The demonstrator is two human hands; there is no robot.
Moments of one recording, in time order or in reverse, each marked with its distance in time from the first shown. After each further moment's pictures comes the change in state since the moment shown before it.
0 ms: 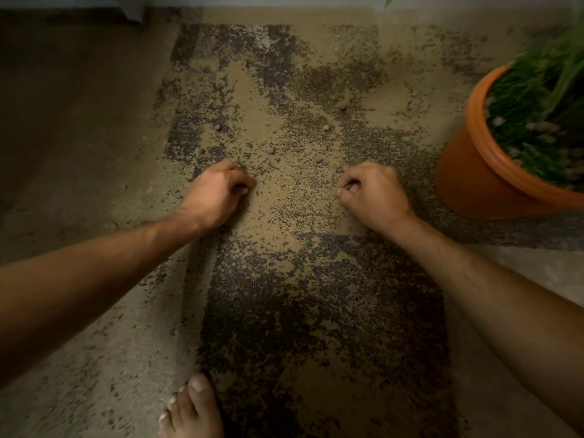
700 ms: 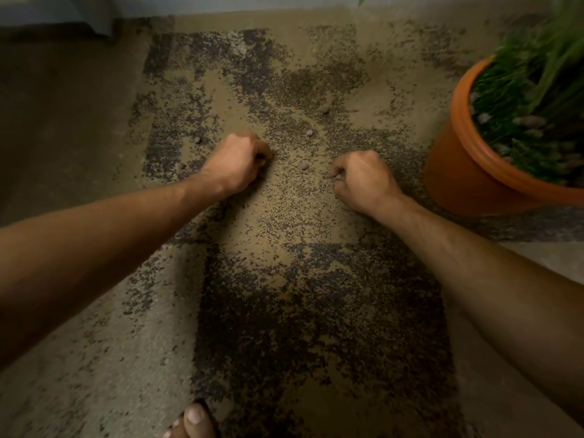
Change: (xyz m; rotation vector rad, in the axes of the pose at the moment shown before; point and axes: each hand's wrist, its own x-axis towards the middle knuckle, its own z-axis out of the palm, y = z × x) left_hand 0.094 0.030 0.002 0.061 -0.053 0.119; right_hand 0.035 0.006 -0.003 -0.179 -0.110 0.182
